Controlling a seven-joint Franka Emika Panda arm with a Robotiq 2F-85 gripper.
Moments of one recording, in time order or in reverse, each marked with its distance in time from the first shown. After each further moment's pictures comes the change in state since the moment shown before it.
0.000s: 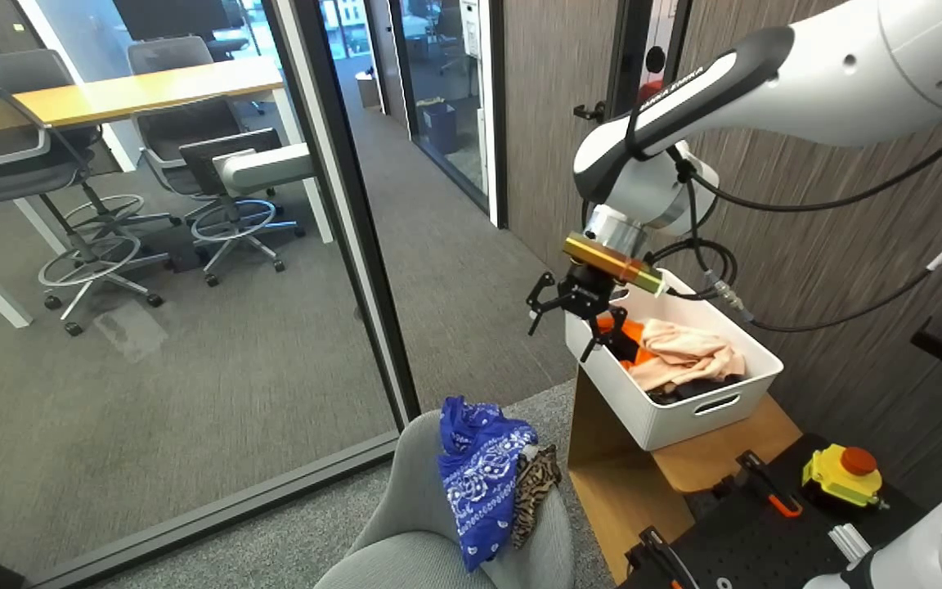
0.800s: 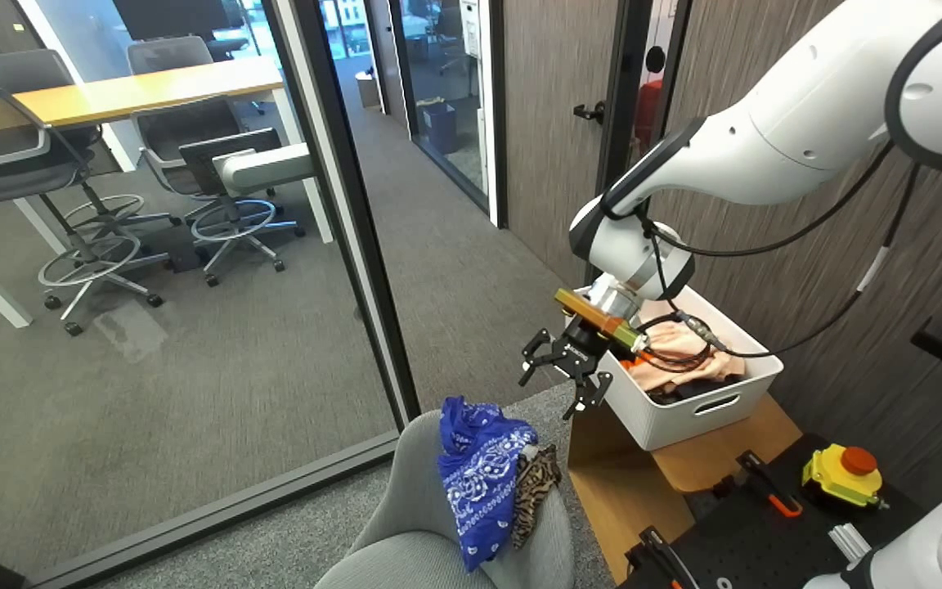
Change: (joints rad) arm -0.010 0.254 -0.003 -0.012 0.318 -0.059 -0.058
